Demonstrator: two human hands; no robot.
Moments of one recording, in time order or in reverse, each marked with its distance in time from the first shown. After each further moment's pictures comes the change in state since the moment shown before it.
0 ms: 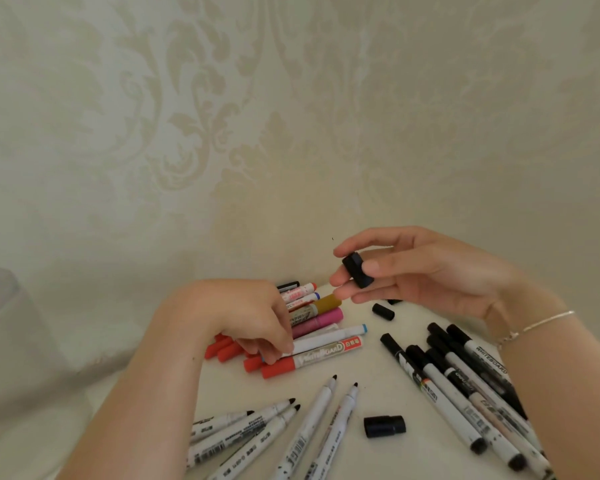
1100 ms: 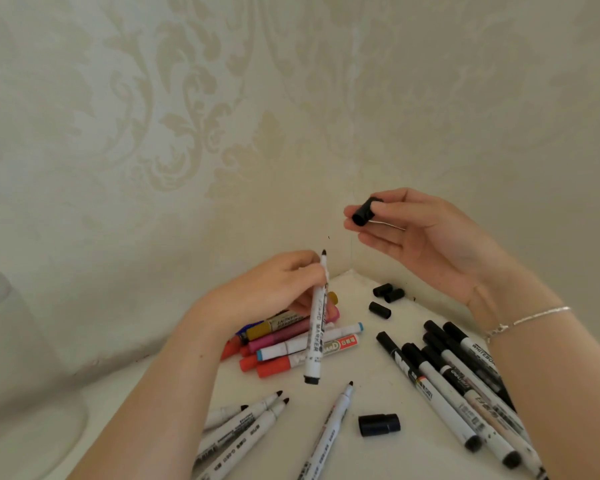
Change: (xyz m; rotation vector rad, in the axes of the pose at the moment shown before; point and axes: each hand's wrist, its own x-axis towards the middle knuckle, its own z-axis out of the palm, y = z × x) left_hand 0.011 0.024 0.014 -0.418 0.220 0.387; right_hand 0.007 -0.006 -0.001 0.202 0.462 -0.246
